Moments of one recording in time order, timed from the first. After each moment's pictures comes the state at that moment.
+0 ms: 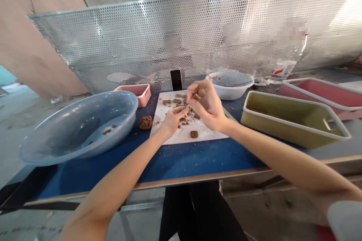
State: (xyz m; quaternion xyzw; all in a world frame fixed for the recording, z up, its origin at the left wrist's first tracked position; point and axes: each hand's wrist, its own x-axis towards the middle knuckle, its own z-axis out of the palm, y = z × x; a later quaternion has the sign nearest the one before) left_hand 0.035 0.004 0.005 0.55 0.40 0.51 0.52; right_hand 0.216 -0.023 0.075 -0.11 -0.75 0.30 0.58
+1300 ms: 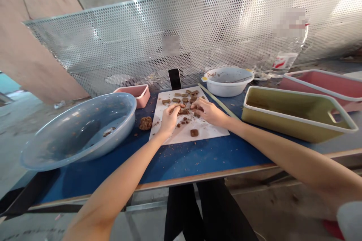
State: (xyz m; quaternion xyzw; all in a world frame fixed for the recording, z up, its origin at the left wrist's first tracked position) left_hand 0.026 0.005 0.004 0.60 0.47 0.56 0.33; right_hand 0.257 0.058 -0.015 -0.25 -0.86 0.14 0.41
